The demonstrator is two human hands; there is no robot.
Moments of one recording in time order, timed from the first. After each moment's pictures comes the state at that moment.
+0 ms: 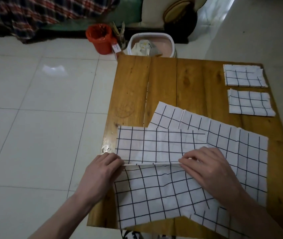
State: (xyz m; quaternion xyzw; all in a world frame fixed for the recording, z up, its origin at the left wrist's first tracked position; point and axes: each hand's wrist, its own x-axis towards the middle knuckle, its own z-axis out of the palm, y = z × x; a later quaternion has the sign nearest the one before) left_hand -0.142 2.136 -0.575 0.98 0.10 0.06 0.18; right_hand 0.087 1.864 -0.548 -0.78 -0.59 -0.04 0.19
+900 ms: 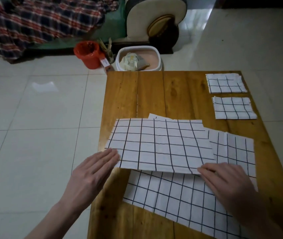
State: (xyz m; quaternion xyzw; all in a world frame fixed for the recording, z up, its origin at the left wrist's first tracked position) left_hand -0.121 2.170 -0.543 0.98 -0.01 0.15 0.13; right_hand 0.089 1.808 -0.531 -0.84 -0.53 -0.09 0.10
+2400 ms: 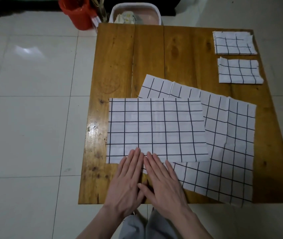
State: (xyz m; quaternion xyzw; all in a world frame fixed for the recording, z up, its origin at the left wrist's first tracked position) left_hand -0.172 2.003 -0.643 0.98 0.09 -0.11 0.16; right_hand -0.079 1.856 -0.638 -0.88 -0.43 0.19 0.08
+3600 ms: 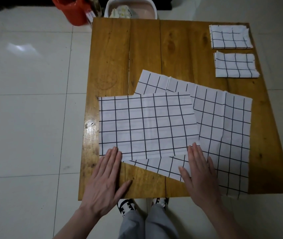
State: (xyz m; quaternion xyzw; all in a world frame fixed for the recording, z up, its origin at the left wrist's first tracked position) left_hand -0.211 2.047 -0.640 0.98 0.13 -0.10 0.15; right_hand -0.029 1.770 -0.645 -0.94 -0.27 0.15 0.11
